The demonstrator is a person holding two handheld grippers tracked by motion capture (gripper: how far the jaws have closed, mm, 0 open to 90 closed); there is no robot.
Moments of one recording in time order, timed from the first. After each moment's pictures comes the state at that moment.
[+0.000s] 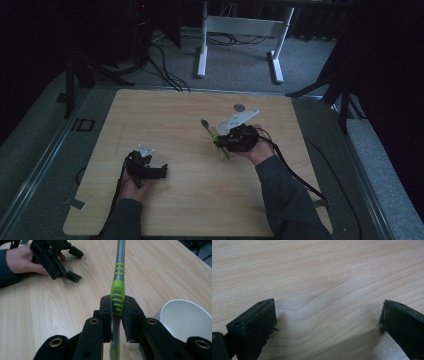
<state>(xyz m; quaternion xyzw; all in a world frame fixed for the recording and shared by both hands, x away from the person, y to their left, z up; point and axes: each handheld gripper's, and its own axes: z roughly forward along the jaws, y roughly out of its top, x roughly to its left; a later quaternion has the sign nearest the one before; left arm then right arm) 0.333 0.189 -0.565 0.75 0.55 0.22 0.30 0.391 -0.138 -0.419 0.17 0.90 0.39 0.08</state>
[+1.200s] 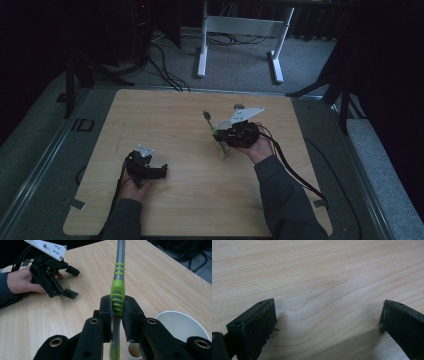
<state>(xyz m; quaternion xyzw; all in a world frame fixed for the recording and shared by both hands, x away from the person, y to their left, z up) 0.333 0.189 -0.565 0.75 0.55 0.22 0.30 0.398 -0.142 -0.417 0.19 0.87 0.44 0.09</state>
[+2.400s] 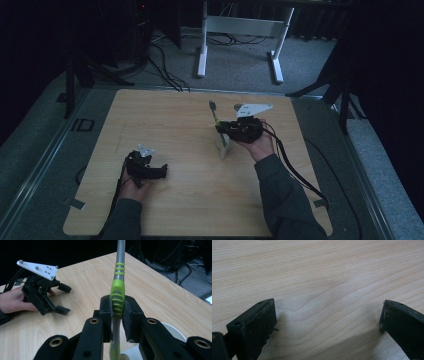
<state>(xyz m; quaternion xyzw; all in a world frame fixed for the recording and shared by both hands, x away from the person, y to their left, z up) 0.333 0.189 -0.565 0.75 0.55 0.22 0.30 0.405 -0.150 -0.409 0.21 0.84 0.49 0.11</state>
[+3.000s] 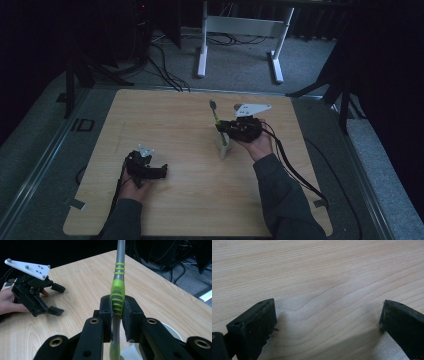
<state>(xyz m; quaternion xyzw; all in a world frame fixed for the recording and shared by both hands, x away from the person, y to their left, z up) 0.333 0.189 -0.565 0.75 0.55 0.22 0.30 0.409 -0.149 -0.414 0.23 0.84 0.48 0.12</state>
